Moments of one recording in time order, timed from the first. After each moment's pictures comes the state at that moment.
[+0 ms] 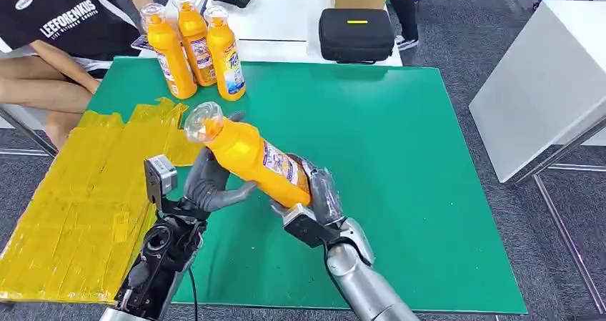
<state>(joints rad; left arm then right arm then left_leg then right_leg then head) -0.31 -0.18 -0.24 -1.11 0.05 -0.34 -0.54 -0.32 0.21 0.26 -0.76 0.60 -0.25 -0.69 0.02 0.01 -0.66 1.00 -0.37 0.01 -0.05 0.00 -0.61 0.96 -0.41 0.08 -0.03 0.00</state>
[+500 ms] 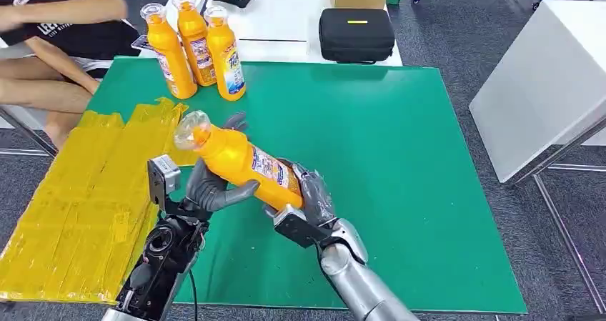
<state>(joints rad) -0.30 -0.18 -0.25 -1.11 0.05 -0.34 -0.52 -0.36 0.23 0.27 -0.66 0.63 -0.28 -0.69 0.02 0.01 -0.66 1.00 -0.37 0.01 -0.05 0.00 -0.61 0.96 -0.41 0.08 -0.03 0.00</state>
